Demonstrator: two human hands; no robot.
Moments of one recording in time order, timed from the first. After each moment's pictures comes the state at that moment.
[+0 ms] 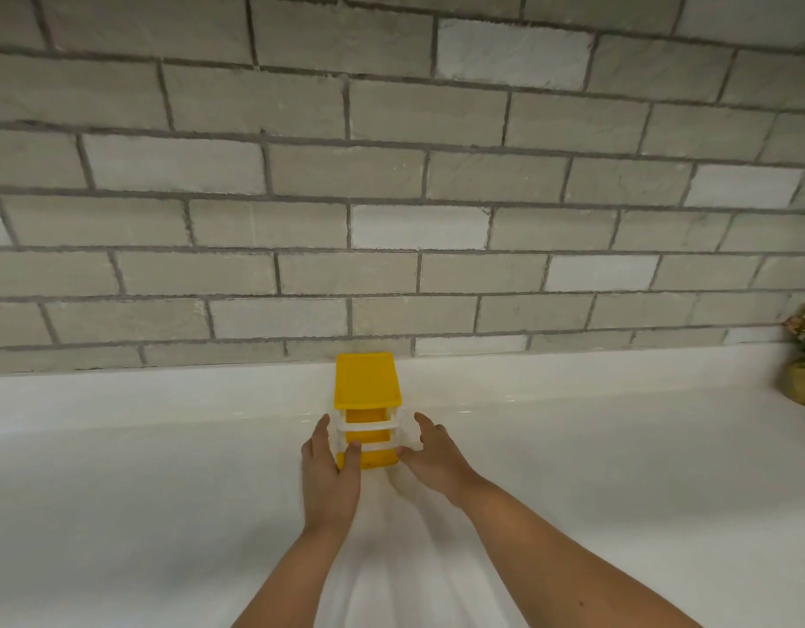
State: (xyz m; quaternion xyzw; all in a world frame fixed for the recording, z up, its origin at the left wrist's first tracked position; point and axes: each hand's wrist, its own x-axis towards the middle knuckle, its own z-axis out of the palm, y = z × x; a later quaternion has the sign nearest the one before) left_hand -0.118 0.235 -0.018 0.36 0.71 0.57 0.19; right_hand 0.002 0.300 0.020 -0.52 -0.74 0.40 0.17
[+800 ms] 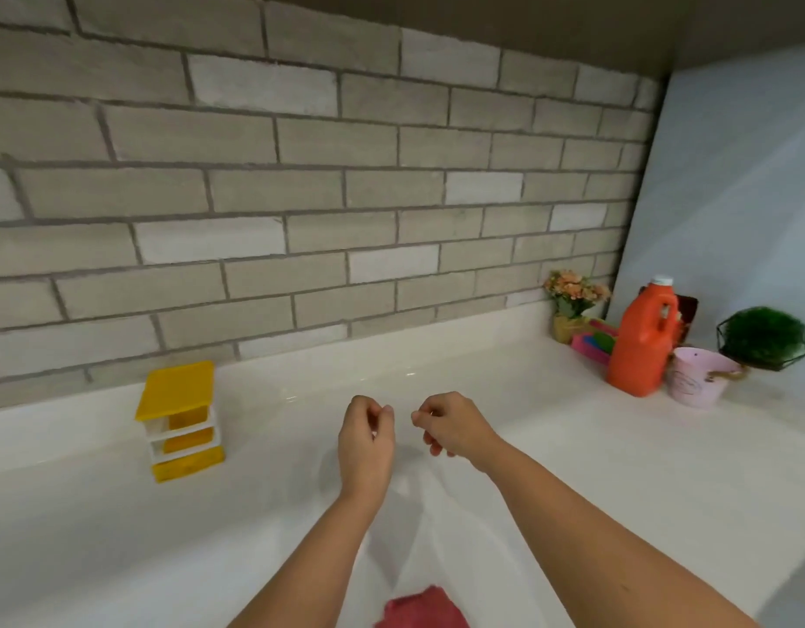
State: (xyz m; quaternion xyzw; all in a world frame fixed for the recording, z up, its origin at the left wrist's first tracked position) left_hand 0.140 0.222 0.046 0.51 0.56 0.60 0.25; right_hand 0.261 0.240 0.086 -0.60 -0.67 0.33 0.27
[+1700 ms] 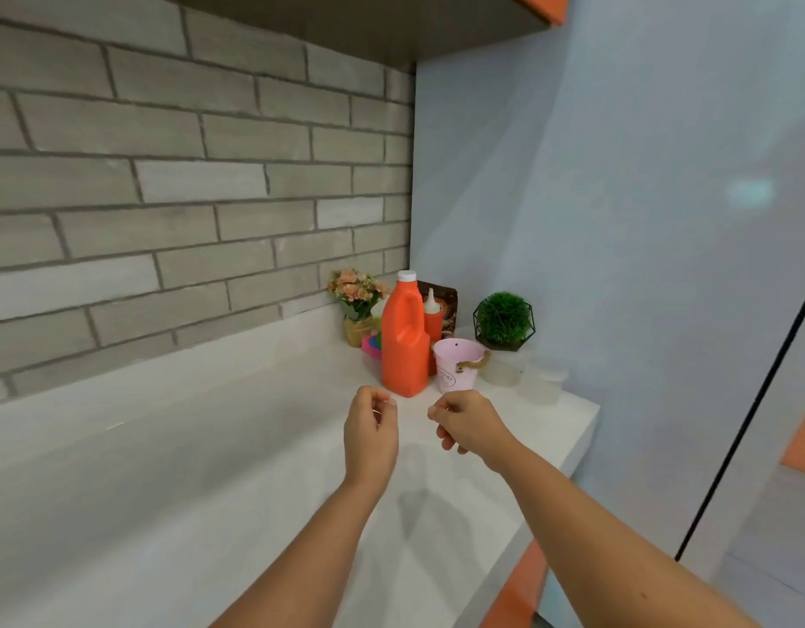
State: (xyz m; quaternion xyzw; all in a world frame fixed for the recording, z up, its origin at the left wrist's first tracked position) left_hand 0.520 0.272 0.044 0.61 0.45 0.54 0.35; right_hand 0.646 0.235 0.077 -0.72 -0.51 0.29 0.37
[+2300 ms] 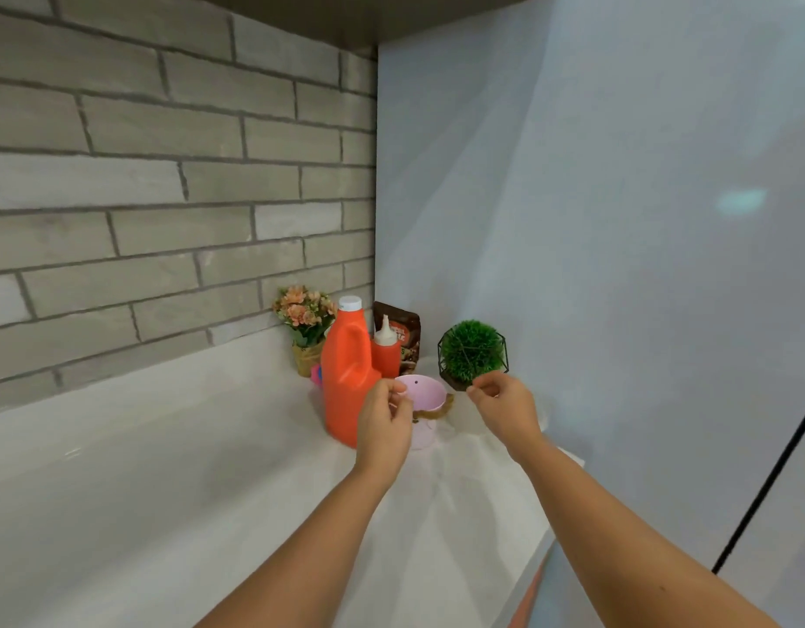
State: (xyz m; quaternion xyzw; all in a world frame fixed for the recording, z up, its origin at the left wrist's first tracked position) left_hand 0.659 0.369 0.055 0.66 0.42 0.51 0.36; right_hand 0.805 0.324 0.084 -0.74 -0.43 0.16 0.50
